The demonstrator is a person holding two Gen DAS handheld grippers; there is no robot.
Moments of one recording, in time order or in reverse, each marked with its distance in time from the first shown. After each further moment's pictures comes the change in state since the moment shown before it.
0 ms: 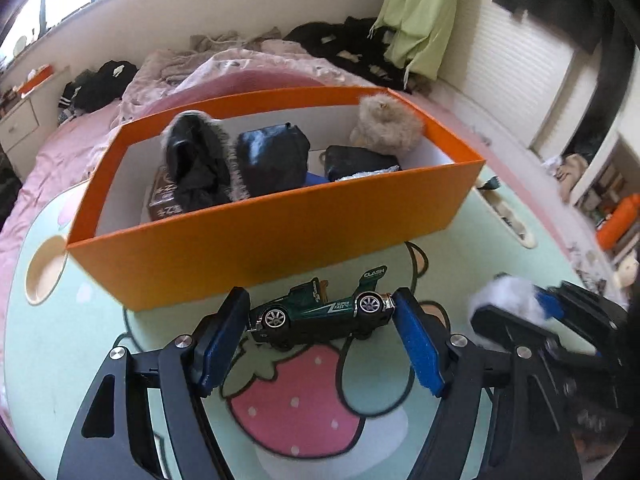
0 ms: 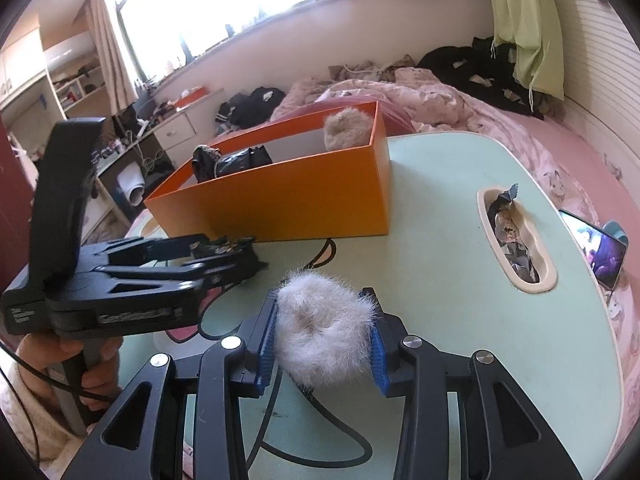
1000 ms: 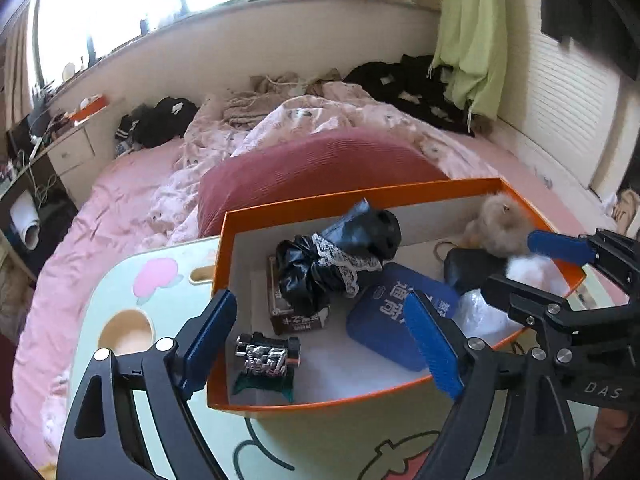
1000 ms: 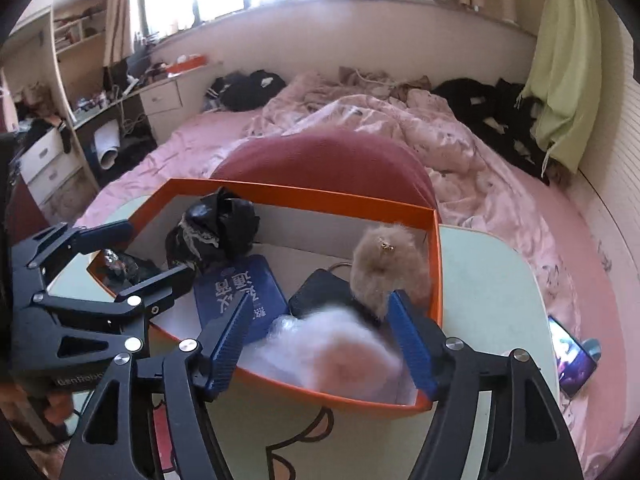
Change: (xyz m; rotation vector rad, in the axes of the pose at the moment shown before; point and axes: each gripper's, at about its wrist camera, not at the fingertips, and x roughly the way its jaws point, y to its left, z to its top) left arm 0.002 0.049 0.055 -0.021 -0.134 0.238; right arm 0.070 0.030 0.096 -0.199 0.067 -0.142
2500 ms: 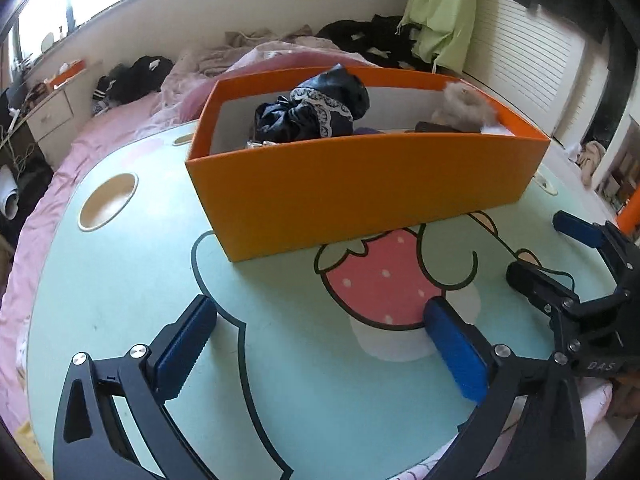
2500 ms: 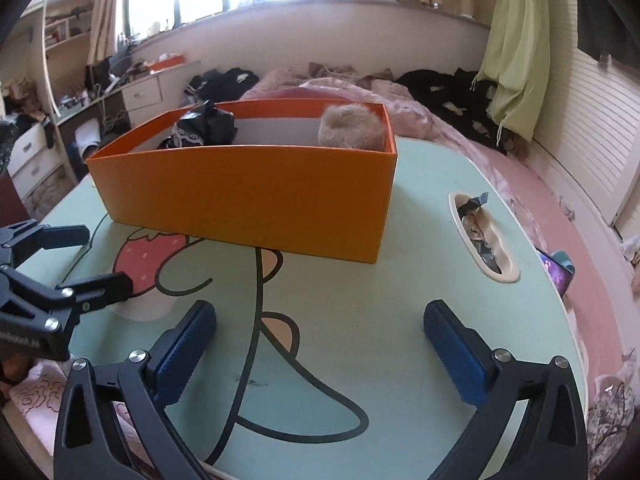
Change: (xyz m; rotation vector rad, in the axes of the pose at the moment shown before) left arm -0.042 -0.022 -0.103 0.016 0.144 -0.102; right arm -0.054 0.010 -0.127 0.042 -0.054 -0.122
